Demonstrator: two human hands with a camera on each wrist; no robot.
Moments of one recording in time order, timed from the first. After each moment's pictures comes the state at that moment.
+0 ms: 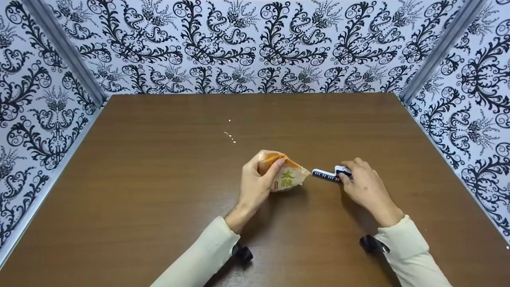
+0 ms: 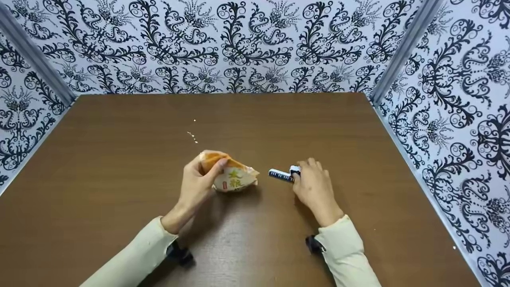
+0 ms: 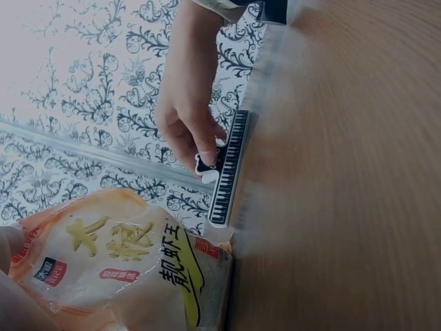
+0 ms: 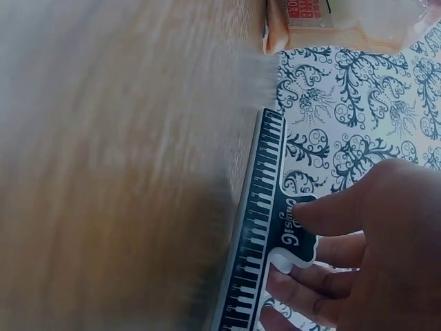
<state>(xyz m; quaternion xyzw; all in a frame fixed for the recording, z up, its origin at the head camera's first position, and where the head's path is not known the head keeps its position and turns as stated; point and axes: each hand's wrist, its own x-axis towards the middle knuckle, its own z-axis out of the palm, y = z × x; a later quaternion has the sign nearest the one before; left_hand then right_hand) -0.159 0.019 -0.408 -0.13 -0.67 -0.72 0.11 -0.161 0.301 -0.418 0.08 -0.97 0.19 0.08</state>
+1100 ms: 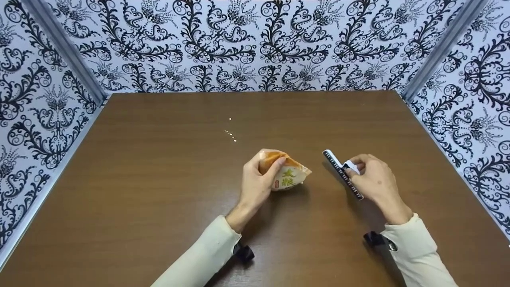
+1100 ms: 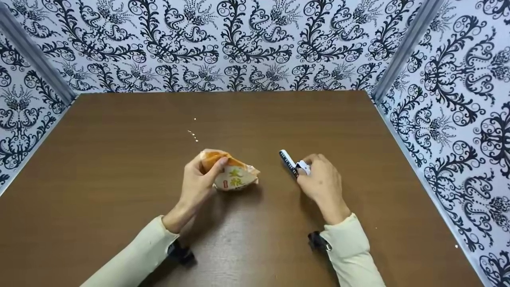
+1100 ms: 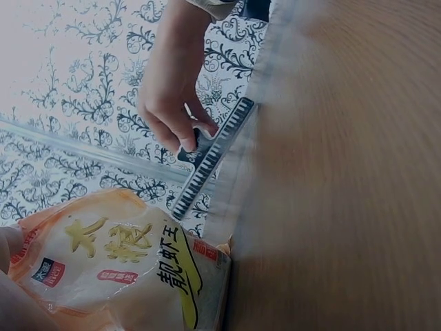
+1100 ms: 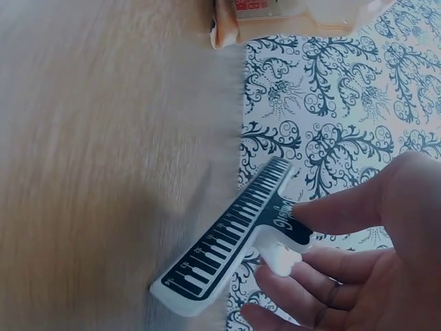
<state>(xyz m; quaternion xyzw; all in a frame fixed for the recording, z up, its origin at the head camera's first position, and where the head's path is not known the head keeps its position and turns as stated) -0.158 0.019 -0.409 -0.13 -0.67 -0.72 0.11 -0.156 0.305 -0.396 -0.01 -0.96 0.26 0.09</state>
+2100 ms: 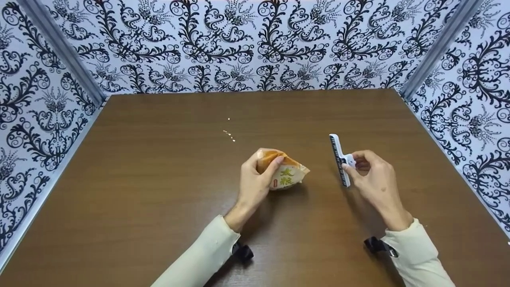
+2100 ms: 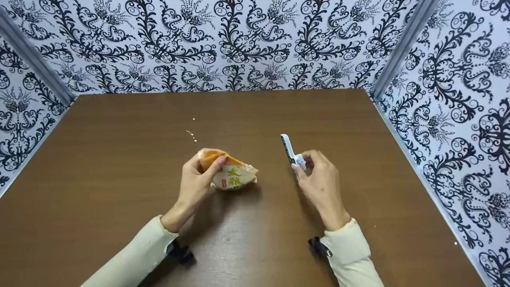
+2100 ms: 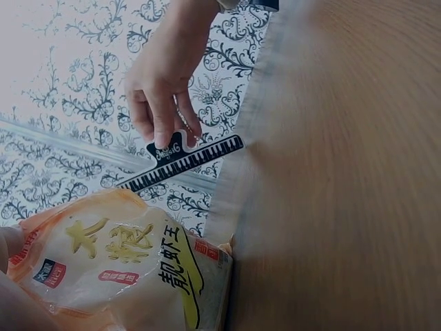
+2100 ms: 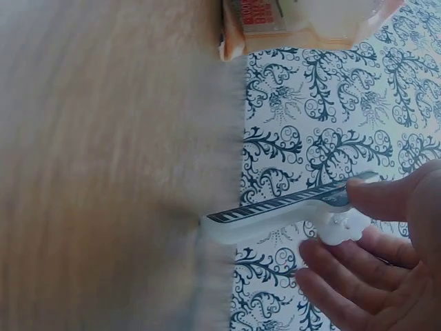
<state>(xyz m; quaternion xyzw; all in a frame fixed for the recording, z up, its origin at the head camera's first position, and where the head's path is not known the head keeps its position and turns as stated) -0.158 0.020 -0.407 -0.11 -0.68 -0.72 0.11 -0.148 0.300 -0.405 0.03 -0.91 0.35 0.23</state>
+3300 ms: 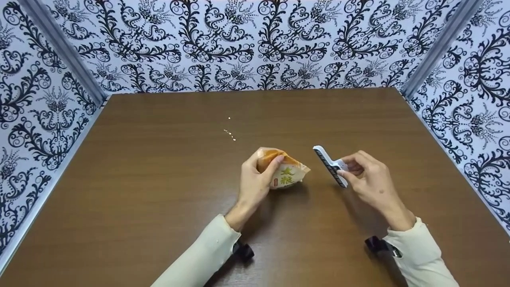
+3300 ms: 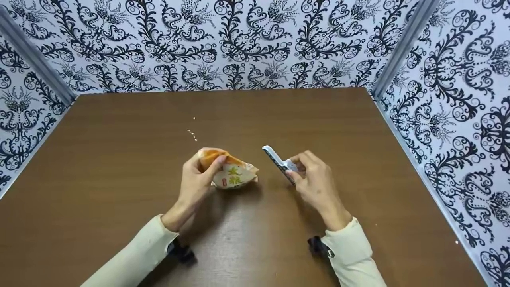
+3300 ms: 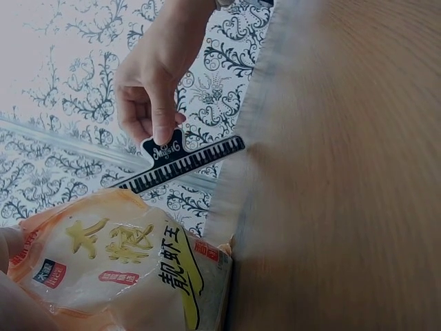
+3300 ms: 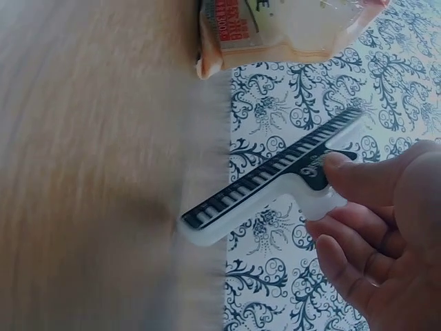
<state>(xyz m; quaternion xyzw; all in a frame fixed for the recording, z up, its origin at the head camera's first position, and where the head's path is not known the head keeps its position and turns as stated) -0.157 0.019 -0.407 -0.12 -0.68 -0.72 0.11 -0.144 0.296 -0.402 0.15 -0.90 0.35 0.22</state>
